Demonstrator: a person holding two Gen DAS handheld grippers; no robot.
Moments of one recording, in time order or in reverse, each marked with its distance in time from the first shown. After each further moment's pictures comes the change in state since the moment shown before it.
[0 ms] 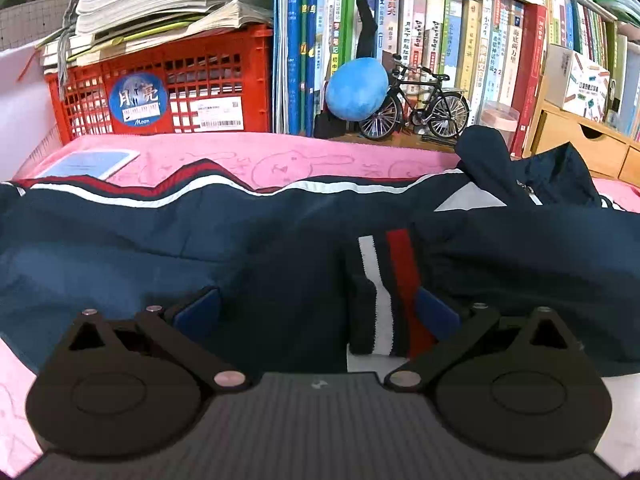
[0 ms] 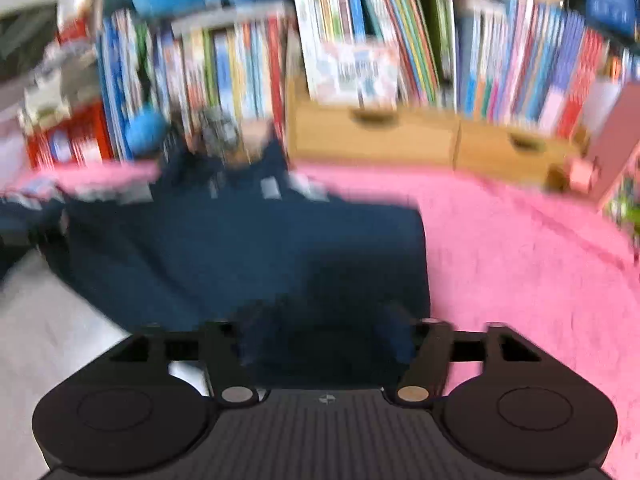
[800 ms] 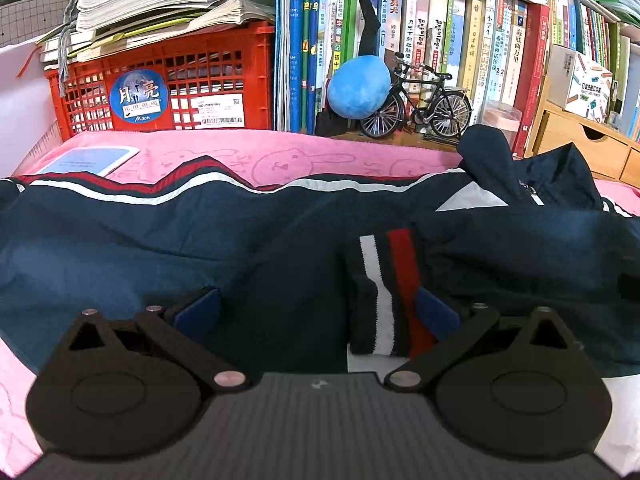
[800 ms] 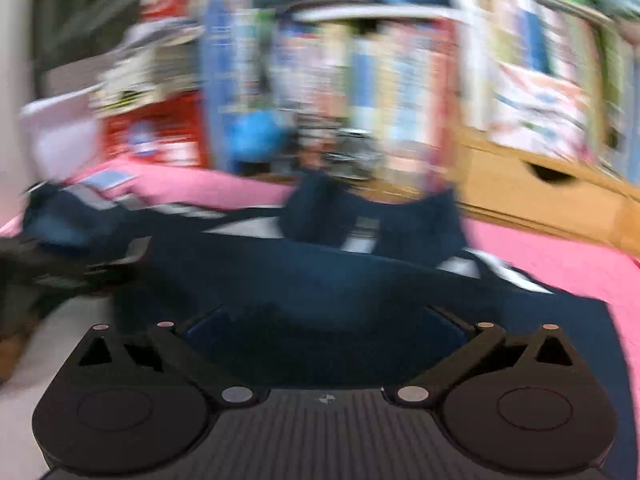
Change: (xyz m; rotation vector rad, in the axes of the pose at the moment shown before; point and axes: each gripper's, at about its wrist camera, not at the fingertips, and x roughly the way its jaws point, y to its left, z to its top) left arm 0.003 0.002 0.001 -0.012 0.009 -0.006; right arm 0.088 0.116 0.028 -0.169 0.035 0.254
